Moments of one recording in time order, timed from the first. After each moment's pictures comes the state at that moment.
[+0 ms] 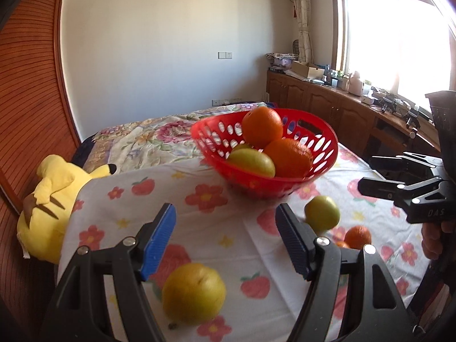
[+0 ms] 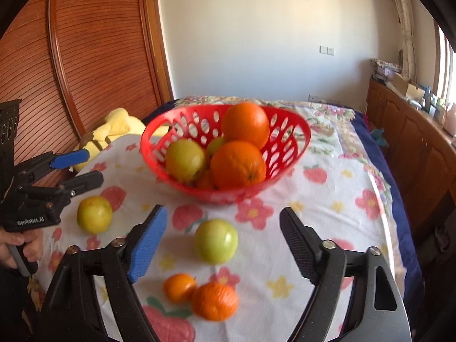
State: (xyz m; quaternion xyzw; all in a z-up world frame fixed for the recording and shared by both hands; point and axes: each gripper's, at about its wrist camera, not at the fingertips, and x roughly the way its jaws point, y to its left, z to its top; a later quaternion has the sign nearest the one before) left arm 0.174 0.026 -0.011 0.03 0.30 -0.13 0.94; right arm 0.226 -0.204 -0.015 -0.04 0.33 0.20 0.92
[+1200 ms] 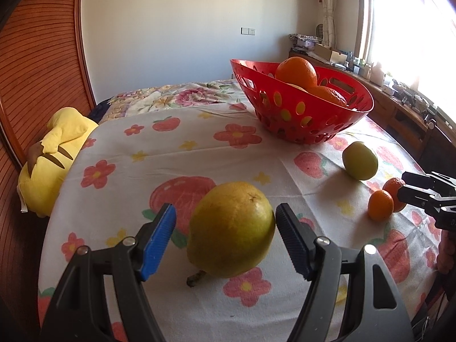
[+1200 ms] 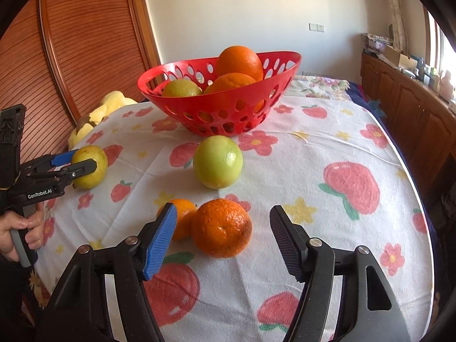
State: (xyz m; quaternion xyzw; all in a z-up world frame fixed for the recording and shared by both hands) left arm 0.164 0.057 -0.083 0.01 0.36 -0.08 0.93; right arm 0.182 -0.217 -0.080 -0.01 0.37 0.18 0.91
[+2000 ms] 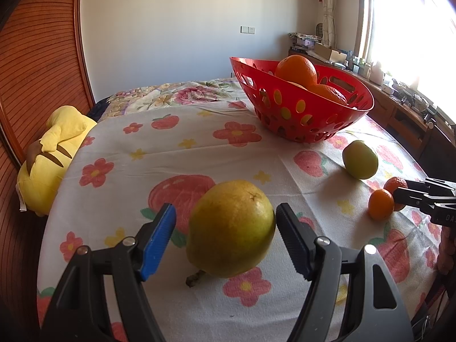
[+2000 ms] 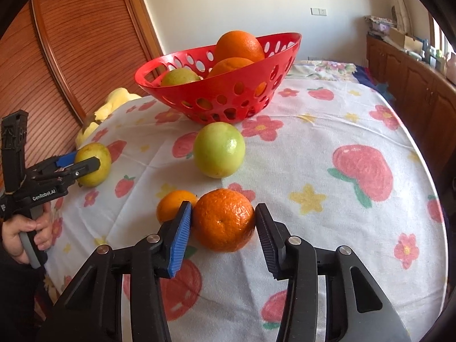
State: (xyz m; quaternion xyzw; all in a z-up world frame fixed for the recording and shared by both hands) left arm 0.164 0.057 -0.085 0.01 0.36 -0.09 0.93; right arm 0.188 -0.220 -0.087 0.01 0.40 0.20 0.90
